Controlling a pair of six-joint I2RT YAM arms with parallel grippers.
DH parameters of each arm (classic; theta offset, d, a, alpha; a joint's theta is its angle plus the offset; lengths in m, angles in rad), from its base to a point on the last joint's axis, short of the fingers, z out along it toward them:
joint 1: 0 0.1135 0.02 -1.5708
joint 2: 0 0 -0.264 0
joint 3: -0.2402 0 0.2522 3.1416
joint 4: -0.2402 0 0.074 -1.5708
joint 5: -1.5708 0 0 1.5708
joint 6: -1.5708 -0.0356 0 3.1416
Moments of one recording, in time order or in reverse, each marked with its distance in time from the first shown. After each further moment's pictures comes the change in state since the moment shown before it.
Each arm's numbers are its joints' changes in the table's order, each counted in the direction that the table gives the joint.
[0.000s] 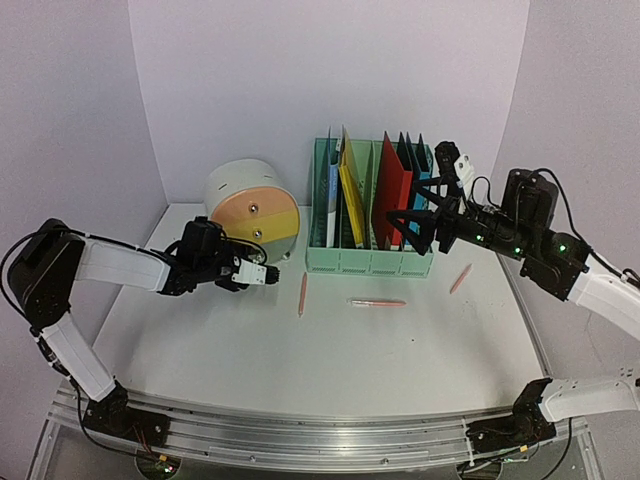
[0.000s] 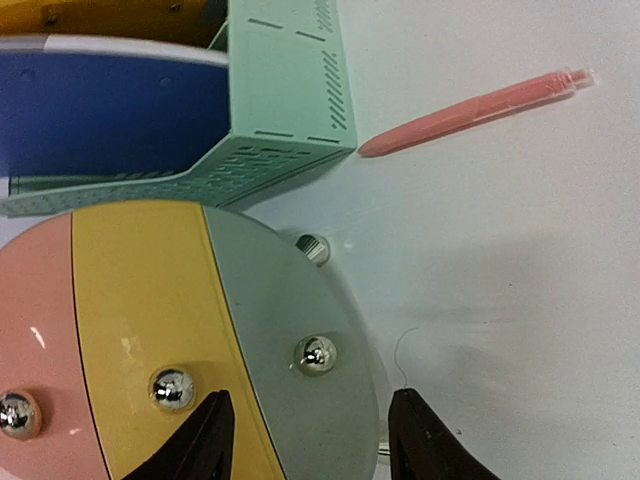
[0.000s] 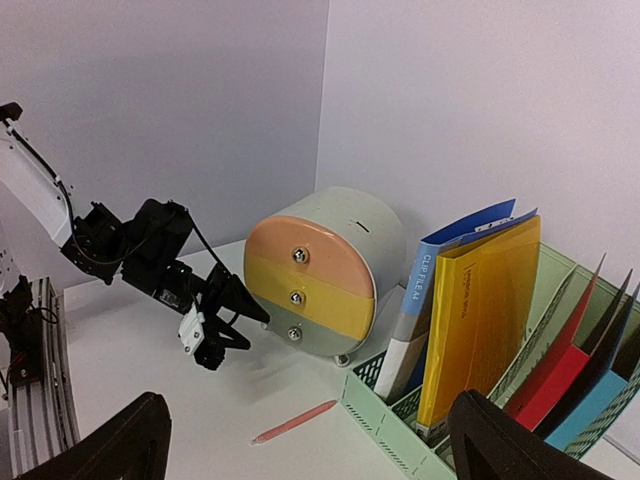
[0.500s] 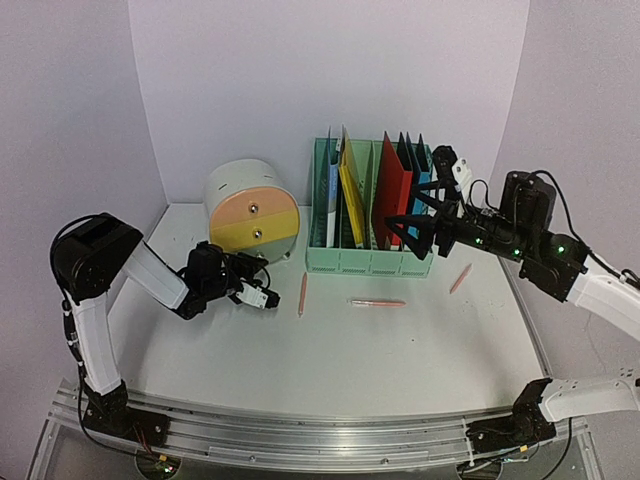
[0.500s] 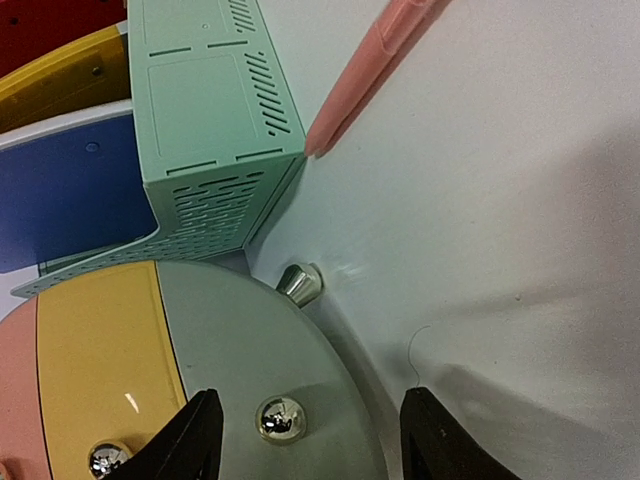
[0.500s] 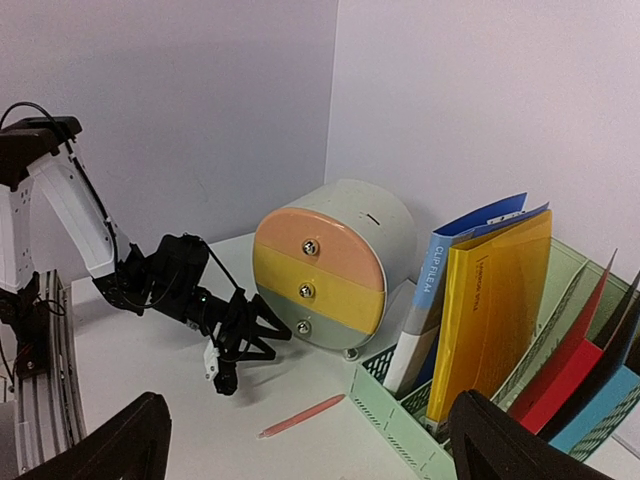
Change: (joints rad) left arm 0.039 0.292 0.101 0.533 -0.095 -0.334; right arm 0.000 0.000 0.011 -0.006 0.023 0.000
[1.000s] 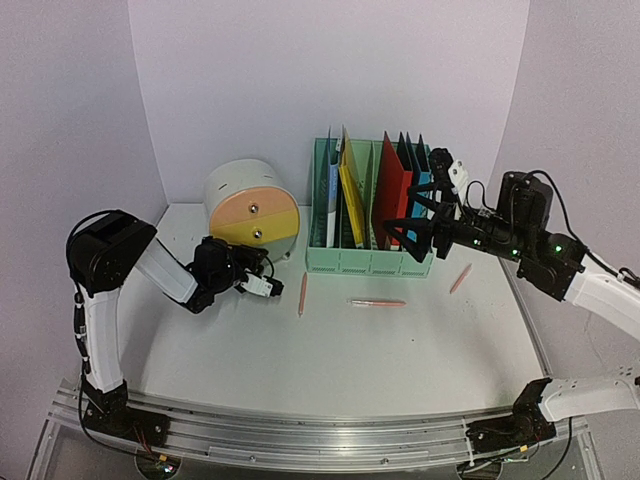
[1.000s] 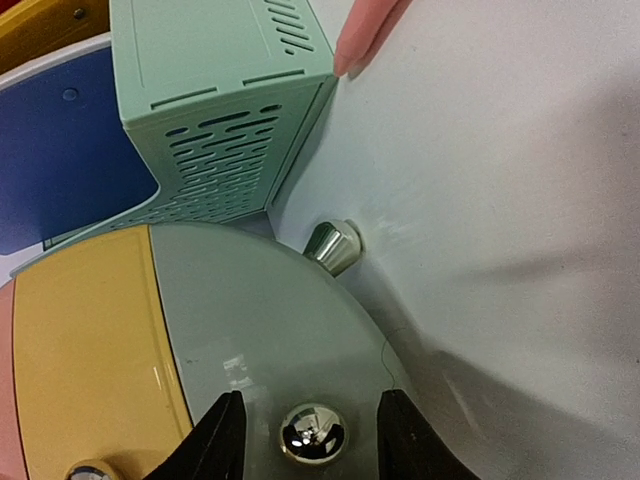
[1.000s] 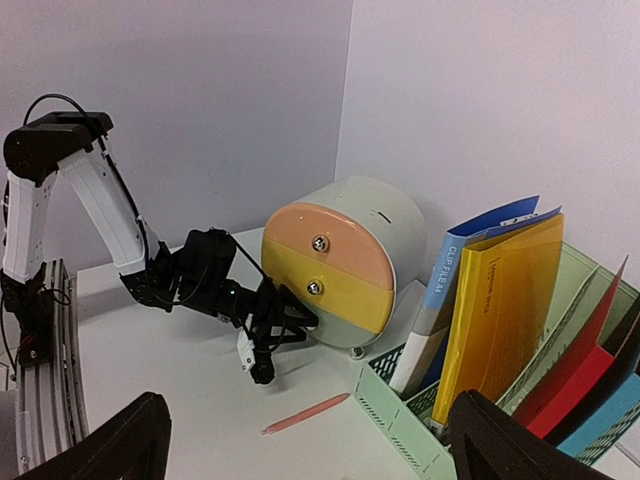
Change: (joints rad) left arm 0.022 0.122 -0.113 0.085 0.076 -0.060; right arm 0.000 0.012 0.000 0.000 0.030 0.023
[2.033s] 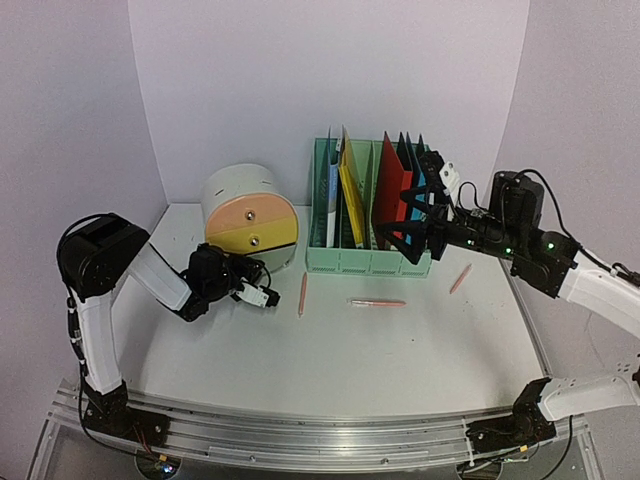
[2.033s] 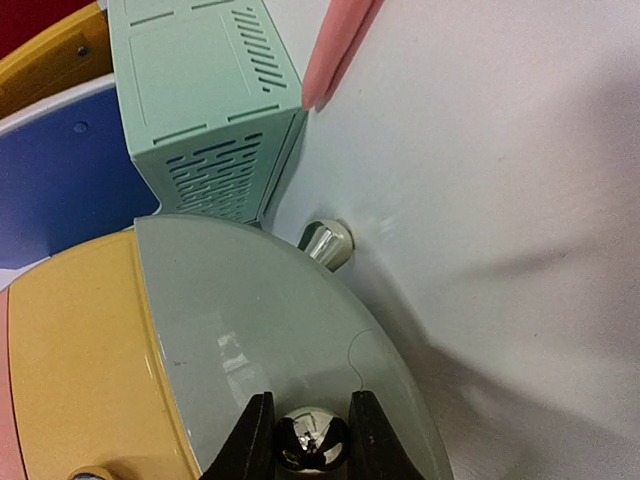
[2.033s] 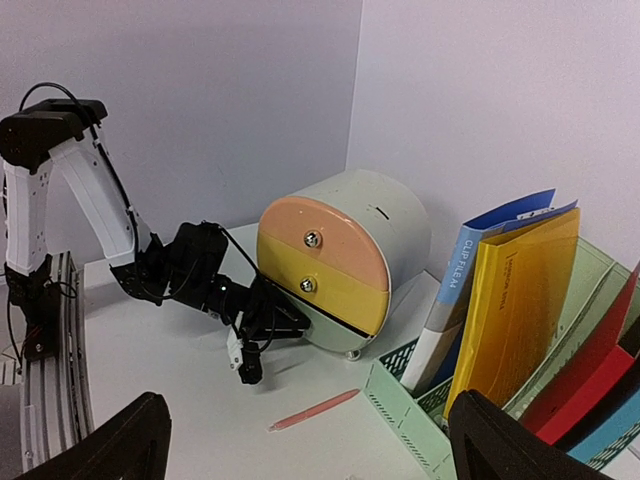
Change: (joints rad) left arm -0.021 -0.064 0.099 0.009 0.001 -0.028; right arm 0.000 0.035 -0.010 0.001 0.026 -0.001
